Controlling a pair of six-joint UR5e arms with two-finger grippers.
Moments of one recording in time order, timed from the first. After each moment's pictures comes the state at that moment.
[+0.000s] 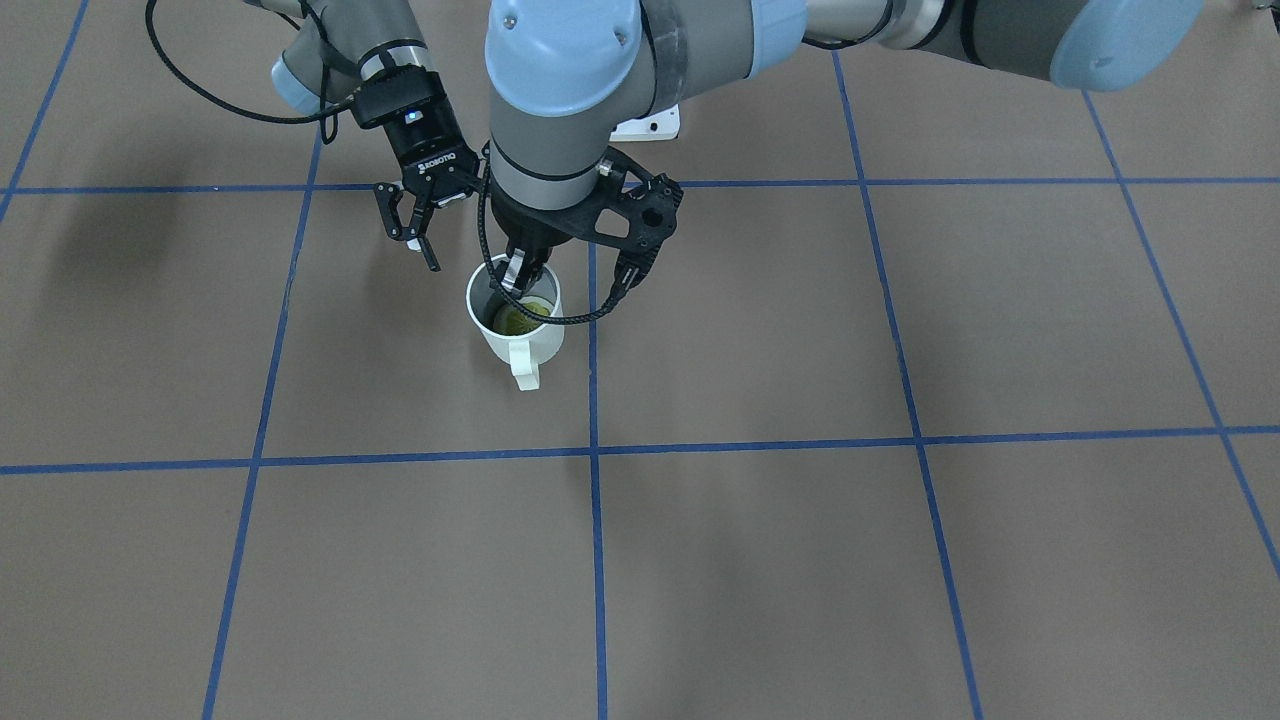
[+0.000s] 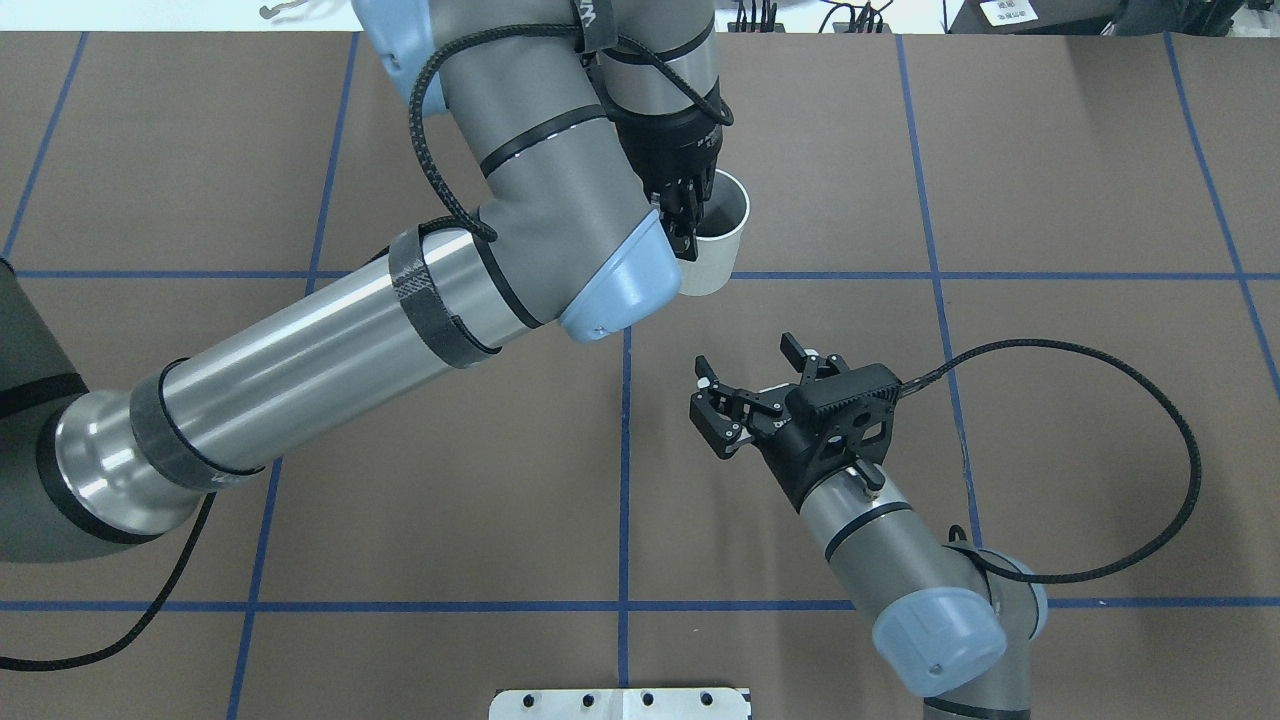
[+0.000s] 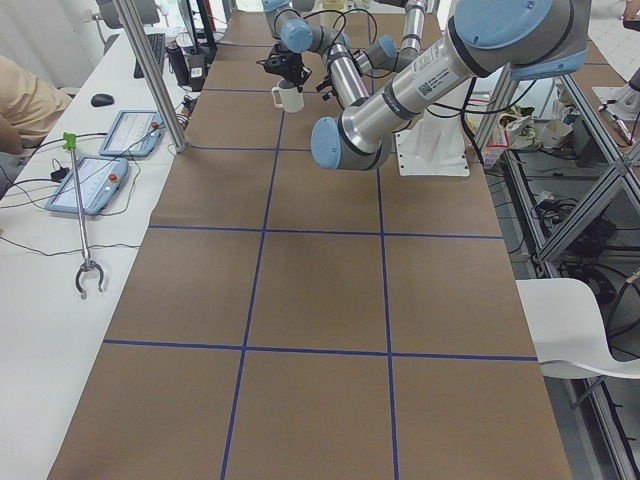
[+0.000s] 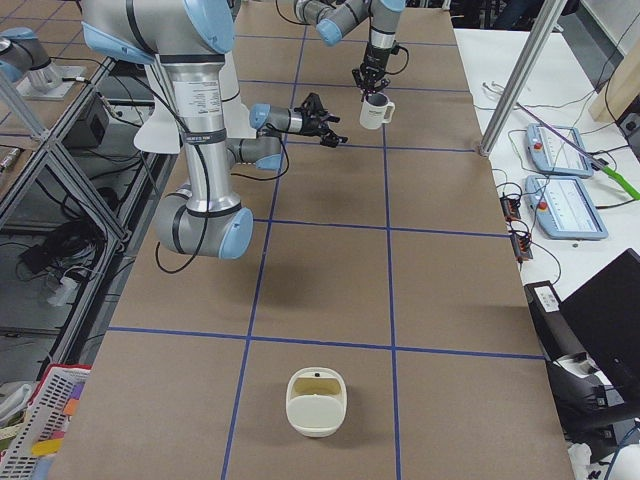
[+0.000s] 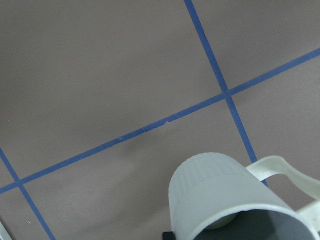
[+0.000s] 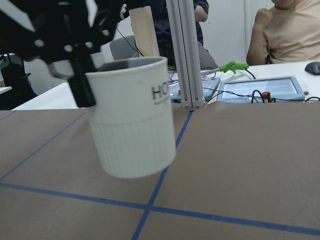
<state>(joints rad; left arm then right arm) -0.71 -2.75 -1.38 -1.34 -2.26 -2.24 0.15 -1.28 1.79 -0.59 0.68 0.91</state>
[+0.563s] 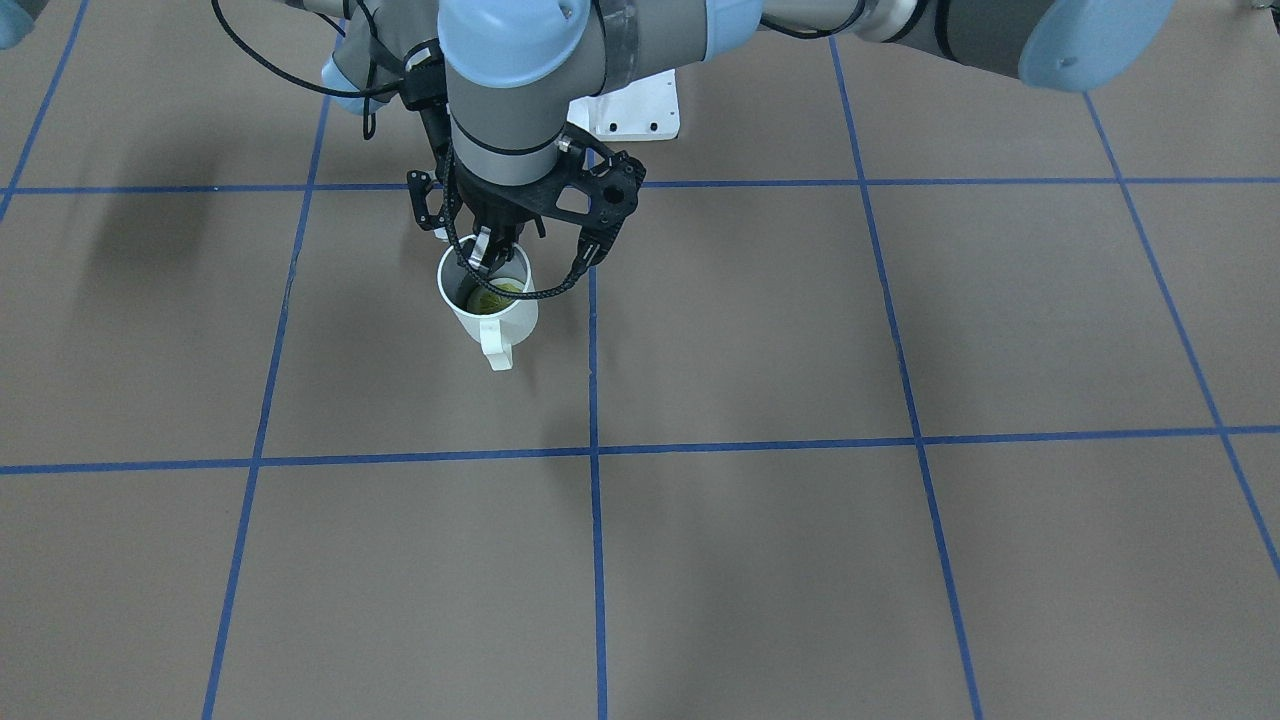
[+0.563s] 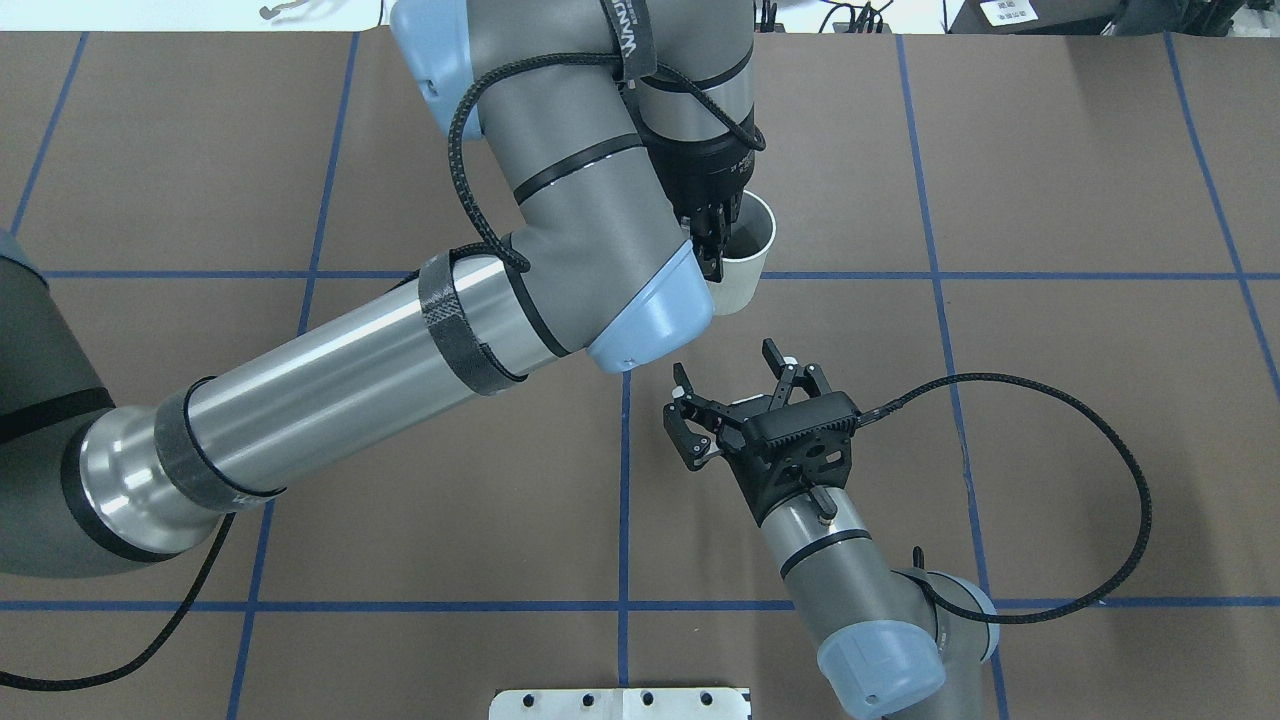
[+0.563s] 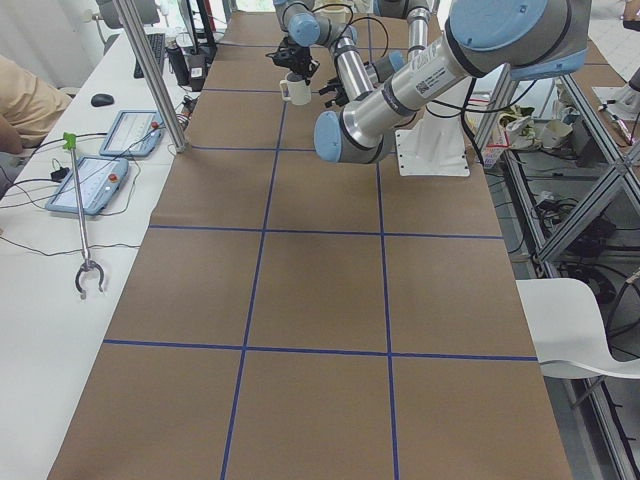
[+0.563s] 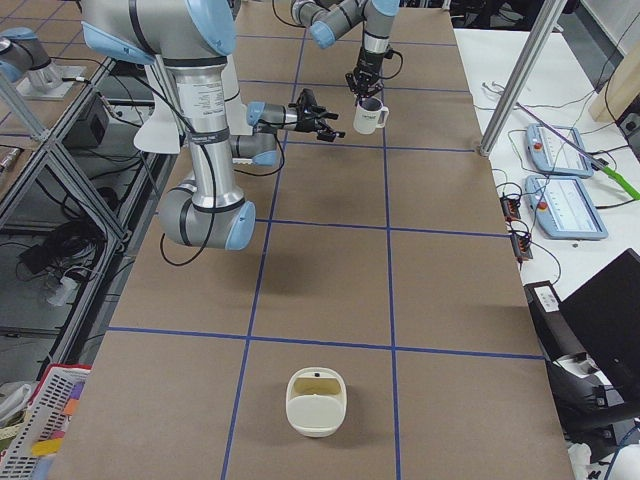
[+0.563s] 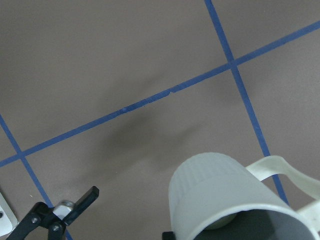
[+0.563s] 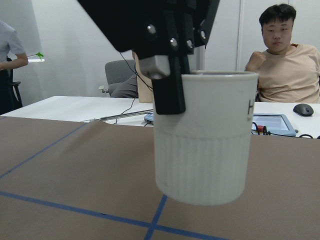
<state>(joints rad) -0.68 -2.76 -1.38 -1.34 -2.24 -2.26 0.12 -1.22 1.73 -0.59 0.56 0.85</state>
